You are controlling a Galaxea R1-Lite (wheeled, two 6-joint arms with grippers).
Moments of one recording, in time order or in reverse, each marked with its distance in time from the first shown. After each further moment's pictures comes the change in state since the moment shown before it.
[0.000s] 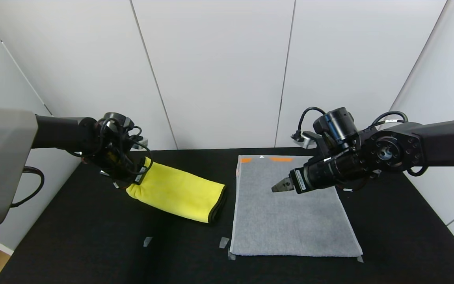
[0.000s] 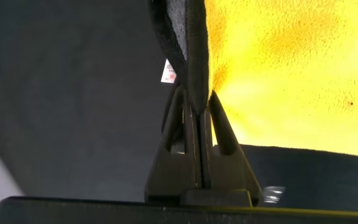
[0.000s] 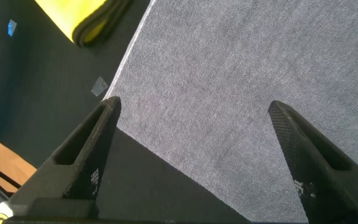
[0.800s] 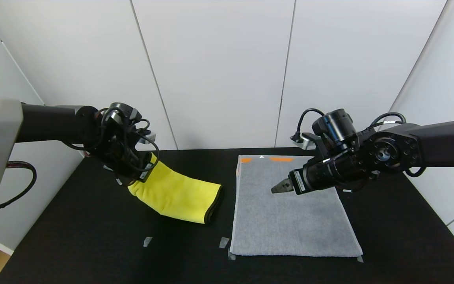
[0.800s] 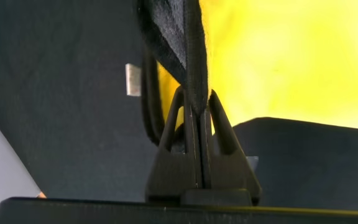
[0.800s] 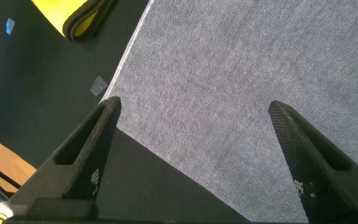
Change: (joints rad) left arm -0.090 -0.098 0.033 0.056 0.023 -0.007; right arm 0.000 0.006 0.001 0.000 0.000 0.000
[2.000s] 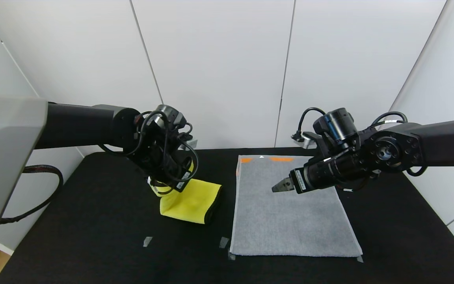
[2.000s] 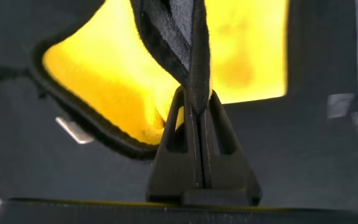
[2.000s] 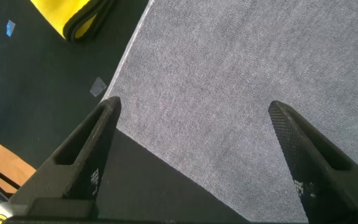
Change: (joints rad) left arm -0.254 -0.040 0.040 0.020 0.003 -0.051; right arm -0.004 -0.002 -0.002 0.000 0.000 0.000
